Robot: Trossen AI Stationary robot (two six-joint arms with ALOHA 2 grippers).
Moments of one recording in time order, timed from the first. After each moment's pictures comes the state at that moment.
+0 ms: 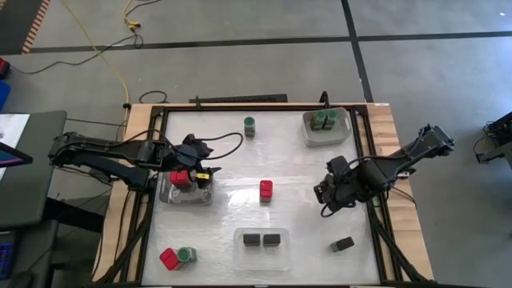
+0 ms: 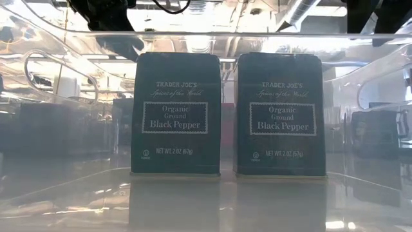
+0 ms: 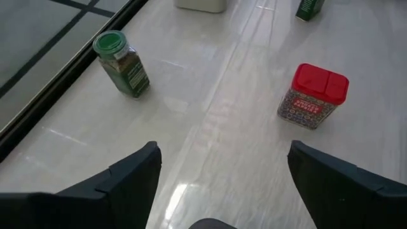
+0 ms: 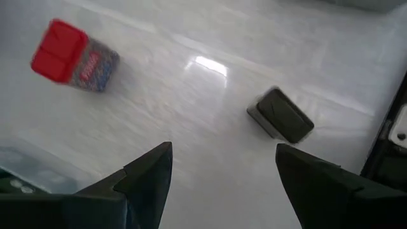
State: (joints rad) left arm -0.08 1.02 0.90 -0.57 -0.42 -0.31; right arm 0.49 1.33 1.29 -1.44 0.38 1.62
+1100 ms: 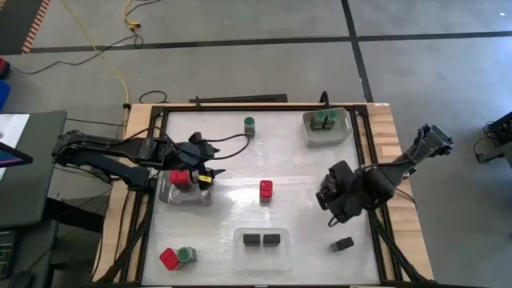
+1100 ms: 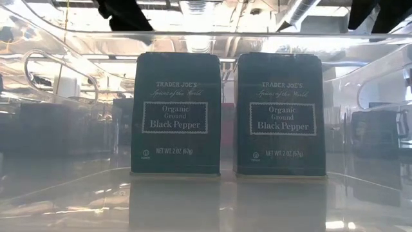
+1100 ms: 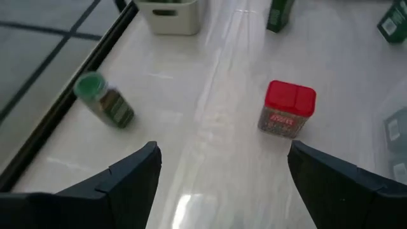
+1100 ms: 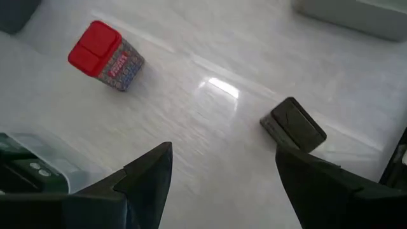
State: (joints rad) left arm -0.11 1.09 1.03 -0.59 -0.37 -0.19; right arm 0.60 1.33 1.29 -1.43 0.50 1.64
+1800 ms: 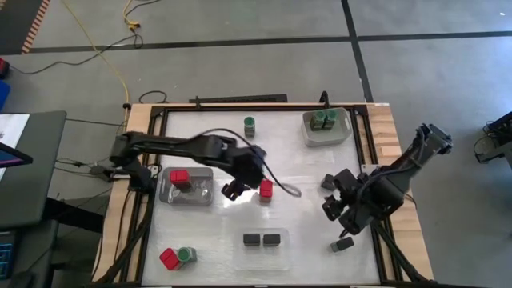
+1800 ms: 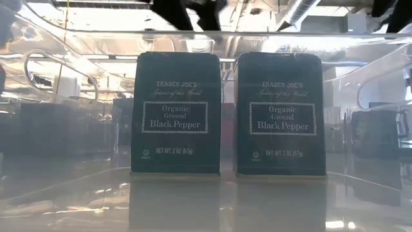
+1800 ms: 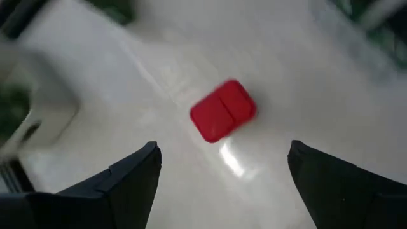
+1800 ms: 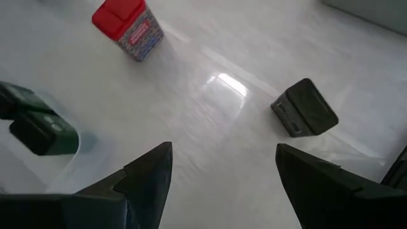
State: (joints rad) left arm -0.07 1.79 1.77 -0.99 -0.03 0.68; right arm 0.72 1.33 1.29 -1.42 0.50 1.64
